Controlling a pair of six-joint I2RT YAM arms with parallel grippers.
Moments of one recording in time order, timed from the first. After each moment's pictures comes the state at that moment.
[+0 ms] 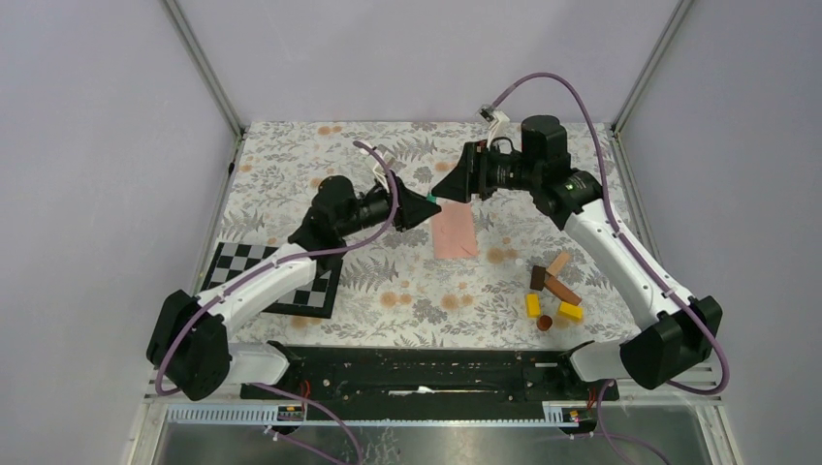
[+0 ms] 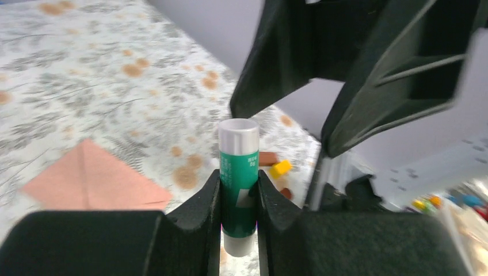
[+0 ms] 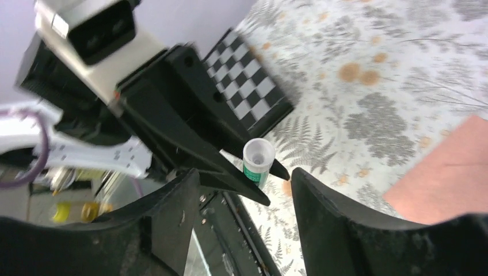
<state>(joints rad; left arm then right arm) -0.60 1.29 0.87 0.47 0.61 -0.56 0.44 1.38 1.35 -0.35 -0.79 0.43</state>
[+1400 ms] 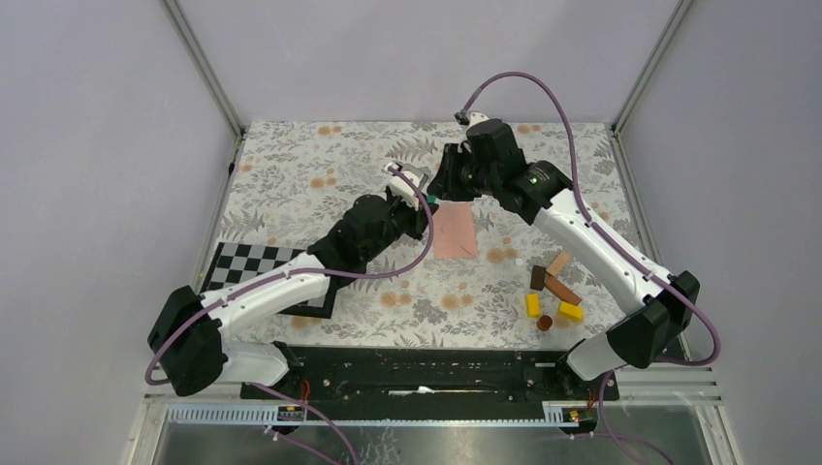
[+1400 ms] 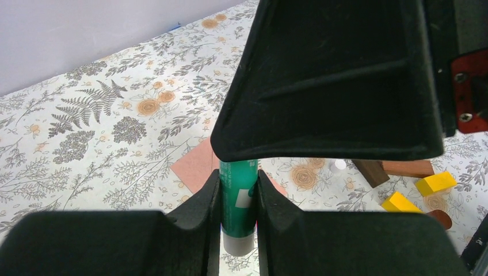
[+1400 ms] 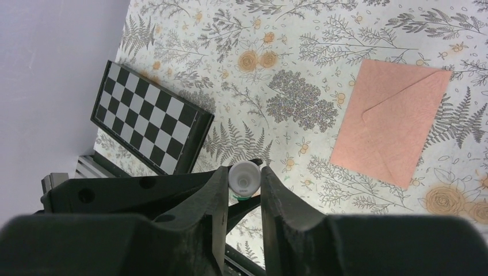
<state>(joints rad) -0.85 1.30 0.90 0.26 -0.11 -0.10 0.67 1.51 1.57 -0.66 -0.06 0.55</state>
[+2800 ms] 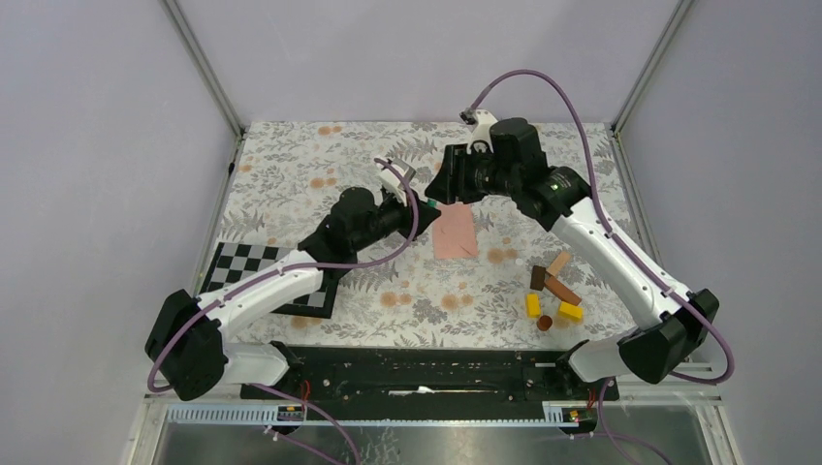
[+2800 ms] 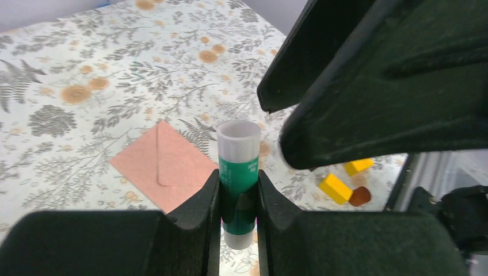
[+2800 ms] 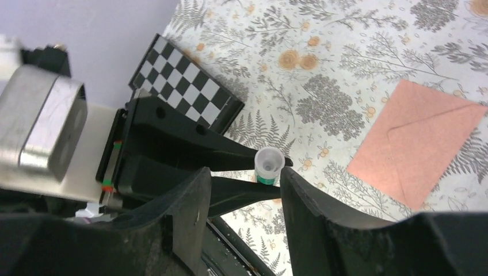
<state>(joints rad) -0.73 1.28 0.88 0.28 0.22 -0.30 0.59 1.41 1.49 -0.57 -0.33 0.43</state>
